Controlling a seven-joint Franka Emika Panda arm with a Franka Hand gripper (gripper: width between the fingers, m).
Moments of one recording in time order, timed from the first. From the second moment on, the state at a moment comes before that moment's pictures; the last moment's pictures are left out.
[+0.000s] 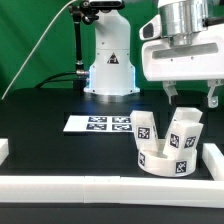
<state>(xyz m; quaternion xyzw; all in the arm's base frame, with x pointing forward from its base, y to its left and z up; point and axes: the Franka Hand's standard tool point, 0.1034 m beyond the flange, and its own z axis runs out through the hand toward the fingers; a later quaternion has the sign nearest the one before) 0.531 0.105 0.101 -0.88 0.46 -0.03 0.09</state>
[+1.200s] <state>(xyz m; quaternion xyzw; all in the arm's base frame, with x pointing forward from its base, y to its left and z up) 0.525 0.111 0.096 -0.98 -0.18 -0.08 0.02</state>
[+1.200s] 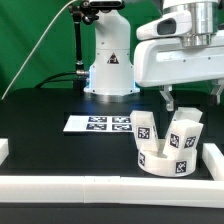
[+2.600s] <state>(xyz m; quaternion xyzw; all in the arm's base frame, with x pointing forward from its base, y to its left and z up) 0.523 0.093 0.086 -0.72 -0.69 -0.03 -0.07</state>
